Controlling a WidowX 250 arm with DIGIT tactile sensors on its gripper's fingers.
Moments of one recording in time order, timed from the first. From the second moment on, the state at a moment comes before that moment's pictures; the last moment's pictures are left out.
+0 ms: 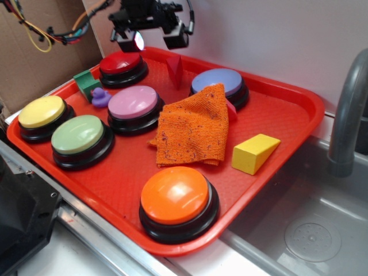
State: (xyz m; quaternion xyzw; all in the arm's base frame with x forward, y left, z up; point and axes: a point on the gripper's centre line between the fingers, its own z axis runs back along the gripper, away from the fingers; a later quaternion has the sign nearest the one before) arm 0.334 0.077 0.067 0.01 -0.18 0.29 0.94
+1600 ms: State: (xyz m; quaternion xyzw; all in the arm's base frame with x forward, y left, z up) arm 0.345 0.051 0.025 -0.03 -0.17 0.29 0.94
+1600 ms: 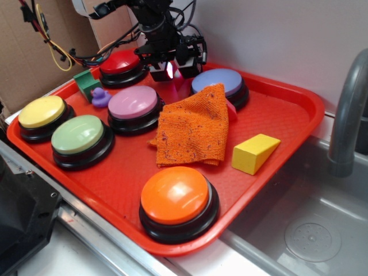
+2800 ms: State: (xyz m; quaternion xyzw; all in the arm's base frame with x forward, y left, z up) arm 0.243 0.023 0.224 -0.08 -0.10 0.13 0.98
